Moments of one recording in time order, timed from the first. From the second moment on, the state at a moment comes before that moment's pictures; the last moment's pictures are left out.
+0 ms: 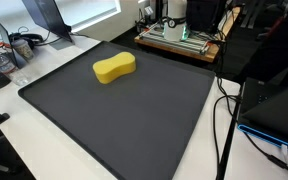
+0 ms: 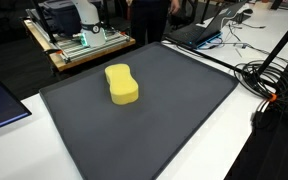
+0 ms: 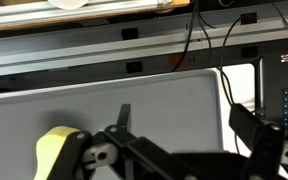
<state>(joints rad) 0.15 -0.68 0.31 -2.46 0.26 1.65 0.47</state>
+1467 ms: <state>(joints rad) 0.16 -0.63 0.22 -2.44 0.43 1.79 0.29</state>
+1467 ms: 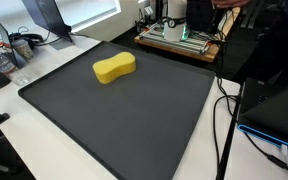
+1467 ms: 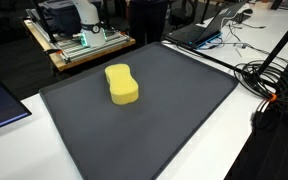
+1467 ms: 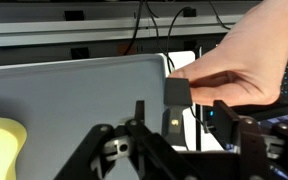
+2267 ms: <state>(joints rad) 0.16 -0.62 0.21 -2.44 0.43 1.79 0.28</state>
